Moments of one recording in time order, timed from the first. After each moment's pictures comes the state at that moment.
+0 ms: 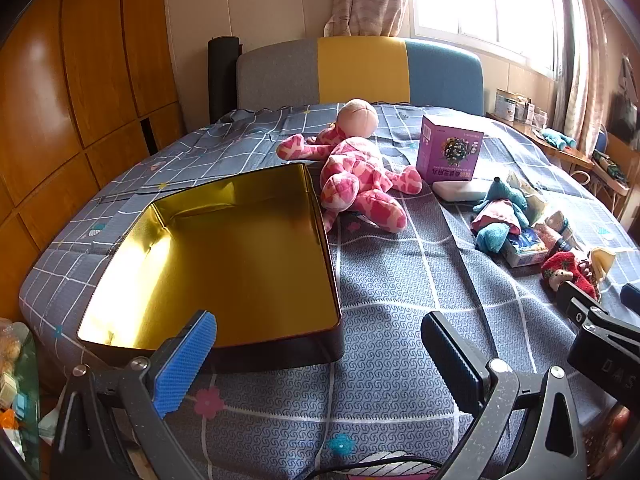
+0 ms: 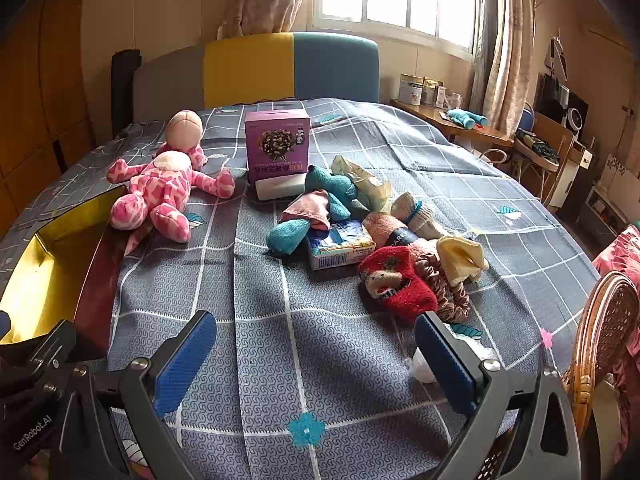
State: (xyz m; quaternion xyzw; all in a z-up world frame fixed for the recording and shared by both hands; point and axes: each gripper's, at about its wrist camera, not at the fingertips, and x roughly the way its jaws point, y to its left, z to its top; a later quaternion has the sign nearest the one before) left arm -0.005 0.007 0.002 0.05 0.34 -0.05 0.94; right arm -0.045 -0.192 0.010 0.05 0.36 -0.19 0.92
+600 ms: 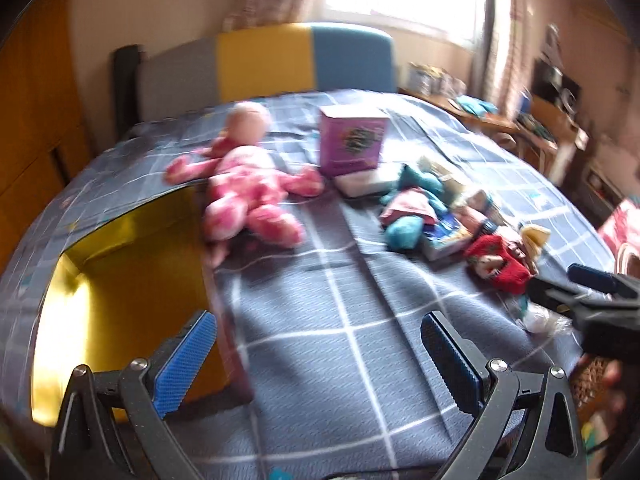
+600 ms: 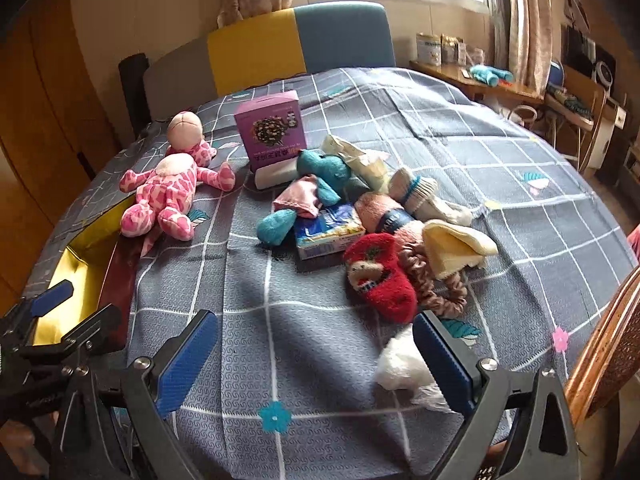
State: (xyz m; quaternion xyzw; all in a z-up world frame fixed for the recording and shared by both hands) left arm 0.018 -0.036 0.017 0.08 0.36 -0.21 0.91; right arm -0.054 -0.278 0.022 0.14 0.41 -0.10 0.90
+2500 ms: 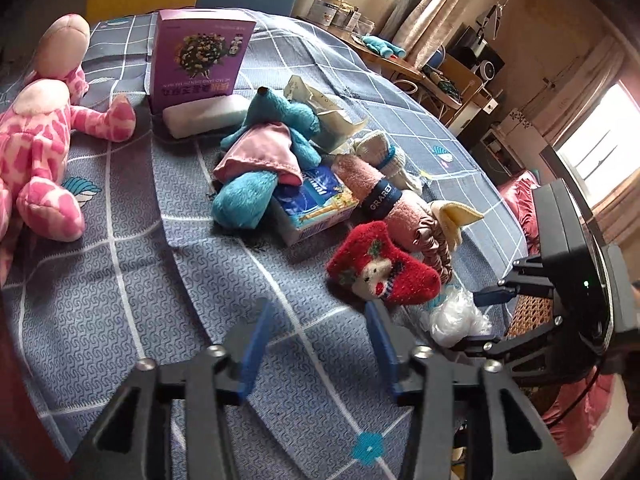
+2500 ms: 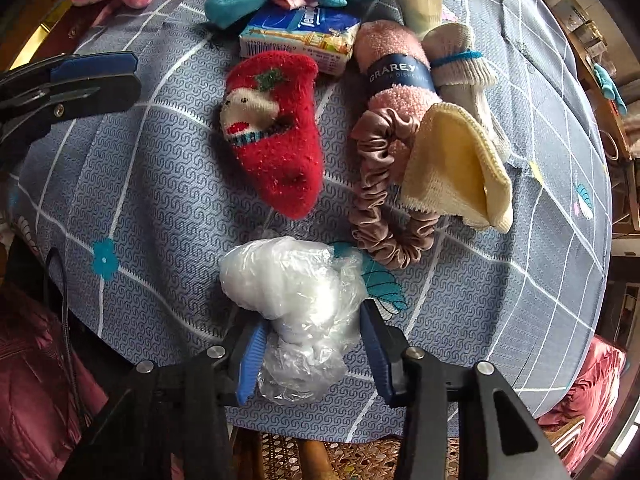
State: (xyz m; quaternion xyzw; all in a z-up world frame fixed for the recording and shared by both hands) left arm 0.082 -0.156 -0.040 0.03 0.50 -0.42 0.76; right arm -0.006 -0.322 -0.064 -0.08 0.70 0.01 0.71
